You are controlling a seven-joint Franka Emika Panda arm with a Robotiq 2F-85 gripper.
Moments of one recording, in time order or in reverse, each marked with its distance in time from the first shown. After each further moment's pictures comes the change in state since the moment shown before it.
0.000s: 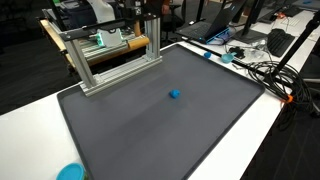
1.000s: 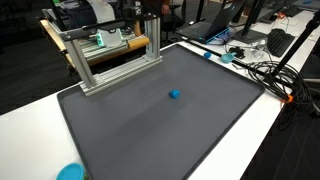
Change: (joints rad) arm 0.001 -0.032 0.020 0.058 0.000 -0.069 0.034
